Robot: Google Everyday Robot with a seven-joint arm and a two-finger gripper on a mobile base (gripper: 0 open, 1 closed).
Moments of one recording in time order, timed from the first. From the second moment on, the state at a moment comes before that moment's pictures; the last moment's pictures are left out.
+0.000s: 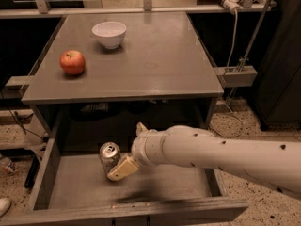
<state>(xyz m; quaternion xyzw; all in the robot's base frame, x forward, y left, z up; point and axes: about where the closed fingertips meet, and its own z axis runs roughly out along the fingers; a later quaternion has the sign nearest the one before) 0.488 0.074 0.684 -0.50 0.76 0.16 0.38</state>
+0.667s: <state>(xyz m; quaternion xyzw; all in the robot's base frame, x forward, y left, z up) 0.478 0.088 0.689 -0.51 0.75 0.17 0.39</state>
